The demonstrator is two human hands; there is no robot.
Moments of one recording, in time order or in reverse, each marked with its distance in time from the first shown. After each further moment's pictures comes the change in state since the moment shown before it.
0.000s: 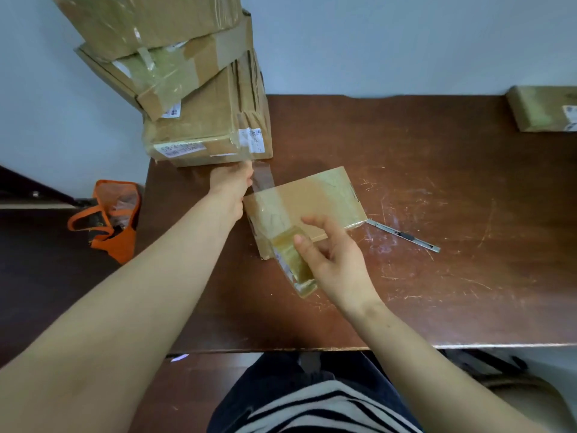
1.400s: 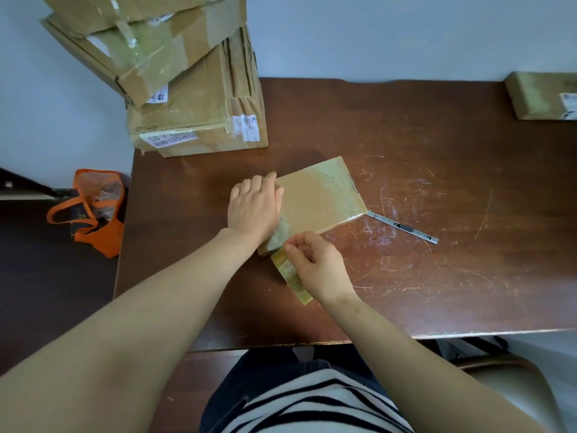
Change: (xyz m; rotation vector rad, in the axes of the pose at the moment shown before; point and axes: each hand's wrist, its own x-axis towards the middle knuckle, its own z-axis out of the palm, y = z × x) left_hand 0.014 -0.077 0.014 1.313 -0.012 0.877; right_hand 0.022 0.041 0.028 -0.164 0.024 0.142
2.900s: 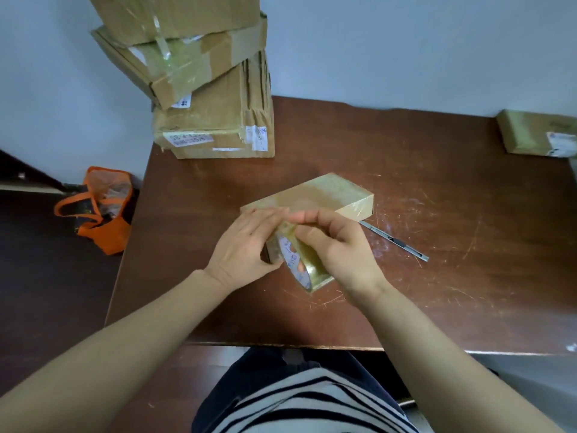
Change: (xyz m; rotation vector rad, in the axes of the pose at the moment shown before) left_hand -0.074 -0.020 -0.021 -0.372 0.258 0.453; right_hand -0.027 -0.063 -0.049 0.422 -0.164 -0.082
